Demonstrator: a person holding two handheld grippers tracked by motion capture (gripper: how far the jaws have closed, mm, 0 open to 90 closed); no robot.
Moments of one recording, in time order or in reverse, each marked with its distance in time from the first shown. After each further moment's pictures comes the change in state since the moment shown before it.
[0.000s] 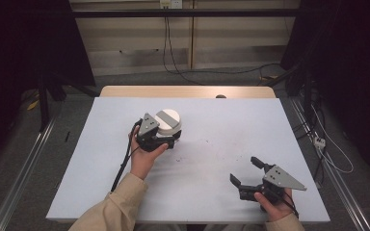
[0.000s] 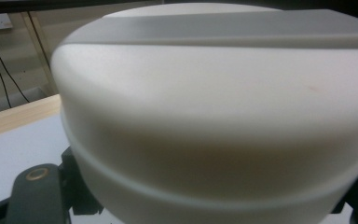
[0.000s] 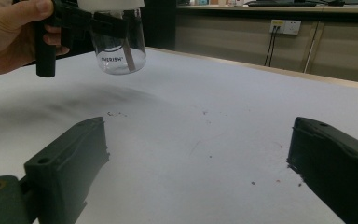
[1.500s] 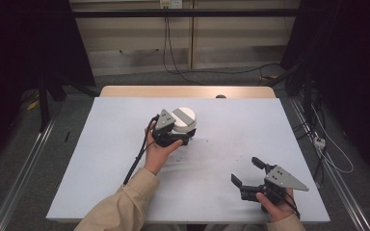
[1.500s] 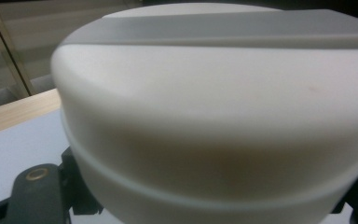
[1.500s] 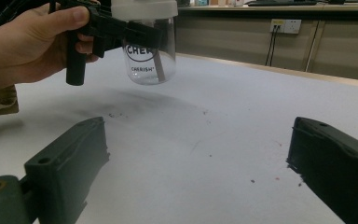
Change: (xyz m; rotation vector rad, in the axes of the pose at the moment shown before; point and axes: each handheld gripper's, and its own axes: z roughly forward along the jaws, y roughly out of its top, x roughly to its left) left arm -0.016 0.008 0.042 0.020 -0.079 0.002; right arm -0.002 0.000 -0.003 -0.005 0.005 0.018
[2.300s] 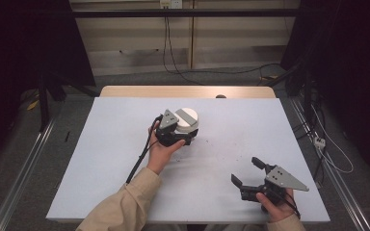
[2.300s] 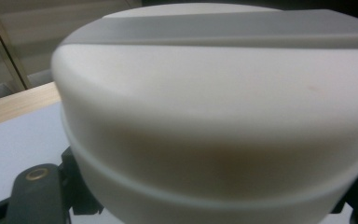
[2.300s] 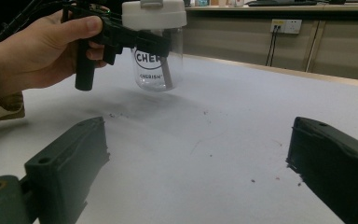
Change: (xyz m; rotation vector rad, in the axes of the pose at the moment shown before) left arm 0.000 -0.005 0.014 0.020 -0.005 0.001; right arm 0.000 0.000 0.000 -0.001 0.001 -0.002
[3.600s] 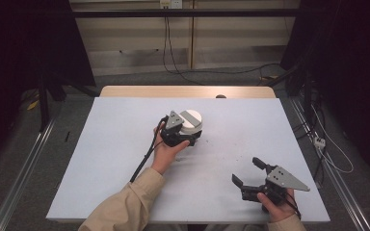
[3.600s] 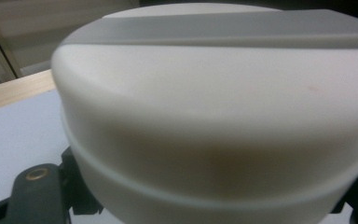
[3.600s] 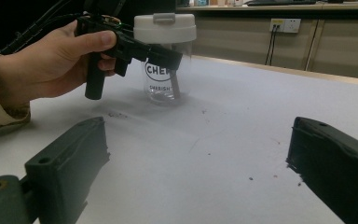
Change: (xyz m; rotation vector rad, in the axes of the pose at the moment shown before) left arm -0.002 -0.009 0.019 0.028 -0.008 0.000; right arm -0.001 -0.001 -0.001 0.000 -0.002 0.011
